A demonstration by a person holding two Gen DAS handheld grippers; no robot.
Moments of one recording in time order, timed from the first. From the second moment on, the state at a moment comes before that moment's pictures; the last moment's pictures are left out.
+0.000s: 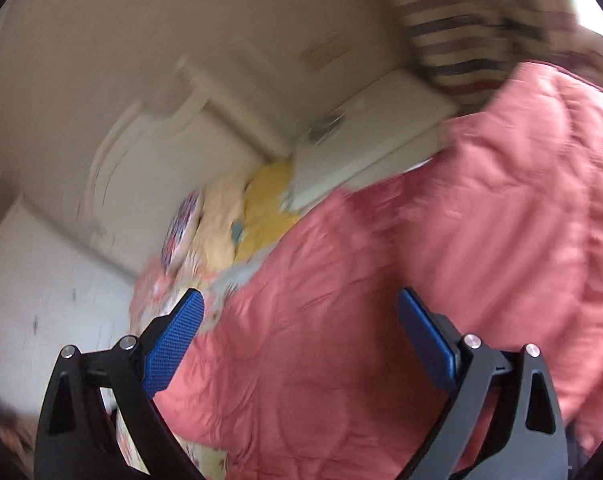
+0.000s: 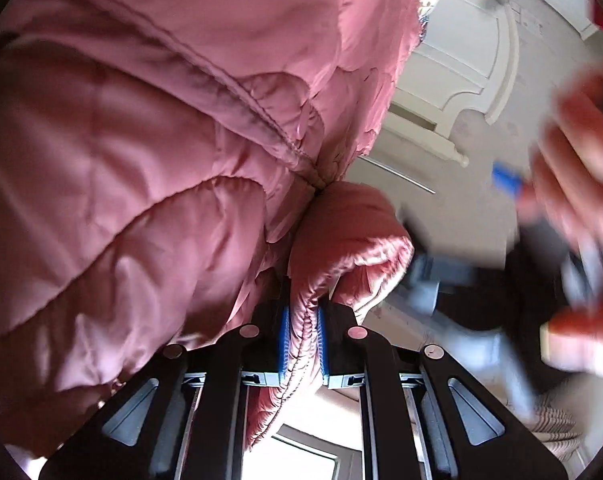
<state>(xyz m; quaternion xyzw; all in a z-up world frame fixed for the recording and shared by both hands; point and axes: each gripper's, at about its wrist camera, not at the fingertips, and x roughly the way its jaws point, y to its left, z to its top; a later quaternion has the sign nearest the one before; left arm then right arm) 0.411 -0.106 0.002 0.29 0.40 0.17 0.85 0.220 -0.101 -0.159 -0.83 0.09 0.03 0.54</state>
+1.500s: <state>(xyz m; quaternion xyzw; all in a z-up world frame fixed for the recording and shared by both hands) 0.269 0.159 0.056 -0.01 0.38 0.19 0.90 0.389 0.004 -0.009 -0.10 0.50 0.27 0.81</state>
